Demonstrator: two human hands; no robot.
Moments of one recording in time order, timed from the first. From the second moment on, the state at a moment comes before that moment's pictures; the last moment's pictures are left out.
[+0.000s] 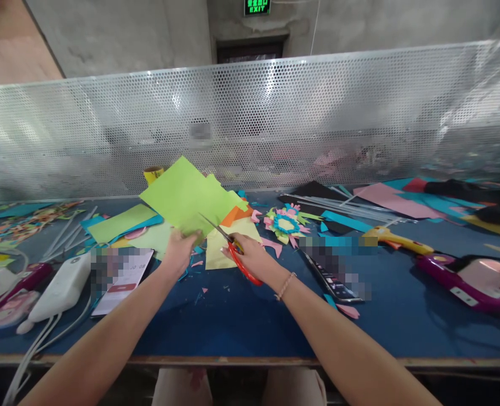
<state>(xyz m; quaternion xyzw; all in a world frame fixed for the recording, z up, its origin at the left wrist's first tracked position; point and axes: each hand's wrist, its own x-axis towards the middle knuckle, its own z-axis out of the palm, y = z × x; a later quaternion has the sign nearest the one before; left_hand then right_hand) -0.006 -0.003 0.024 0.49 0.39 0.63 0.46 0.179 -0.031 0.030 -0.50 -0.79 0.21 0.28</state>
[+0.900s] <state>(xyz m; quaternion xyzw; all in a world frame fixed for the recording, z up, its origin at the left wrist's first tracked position) -0.002 -0.012 0.028 0.55 0.41 0.59 0.42 0.174 -0.037 0.034 -0.49 -0.80 0.20 0.28</state>
